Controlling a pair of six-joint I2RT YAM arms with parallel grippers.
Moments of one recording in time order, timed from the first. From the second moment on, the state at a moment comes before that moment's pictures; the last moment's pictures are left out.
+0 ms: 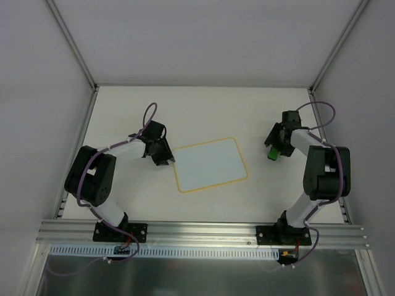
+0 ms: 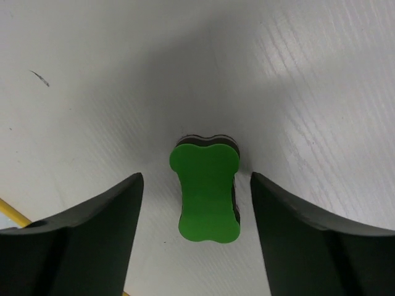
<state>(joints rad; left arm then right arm) -0.38 1.65 0.89 -0.35 0.10 -0.79 -0.02 1.71 1.02 -0.39 0.10 0.48</state>
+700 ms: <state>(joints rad) -0.37 1.03 1.22 -0.65 -0.11 -0.43 -0.02 0.75 1.19 -0.60 0.23 0.20</state>
